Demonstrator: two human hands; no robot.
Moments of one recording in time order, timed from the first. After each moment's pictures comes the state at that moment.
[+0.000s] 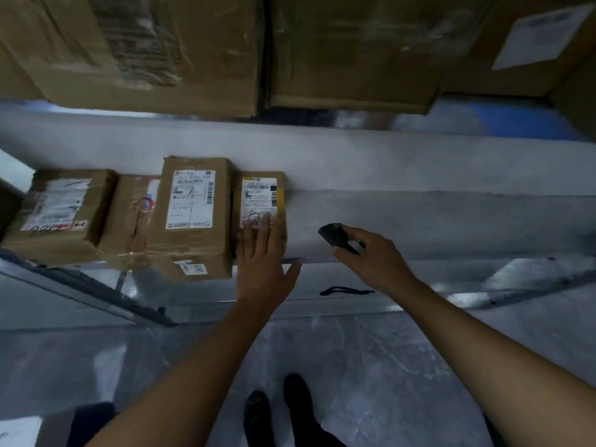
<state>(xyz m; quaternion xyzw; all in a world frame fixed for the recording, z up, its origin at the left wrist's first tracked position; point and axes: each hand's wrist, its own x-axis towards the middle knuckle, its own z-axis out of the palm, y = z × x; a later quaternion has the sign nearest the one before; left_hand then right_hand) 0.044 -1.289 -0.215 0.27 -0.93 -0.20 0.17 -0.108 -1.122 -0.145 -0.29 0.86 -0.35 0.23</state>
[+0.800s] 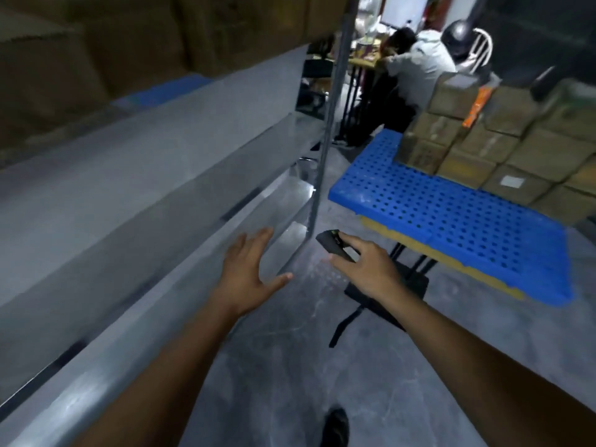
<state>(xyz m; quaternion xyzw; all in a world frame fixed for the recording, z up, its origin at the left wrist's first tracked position) -0.117 -0.887 -0.132 -0.23 -0.91 -0.34 0.01 -0.067 -0.624 -0.109 0.13 0.90 -0.41 -0.02</state>
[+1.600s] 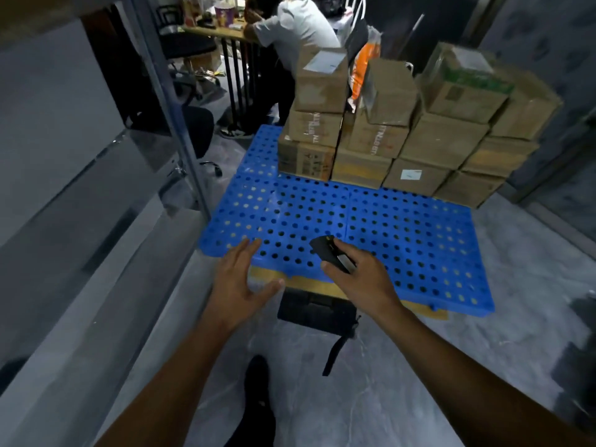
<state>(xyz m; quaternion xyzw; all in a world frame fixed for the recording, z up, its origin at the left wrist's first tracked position) -0.306 -0.529 -0.190 -0.32 -0.84 -0.42 -0.09 -0.169 -0.313 -0.155 0.32 0.85 -0.43 -0.04</state>
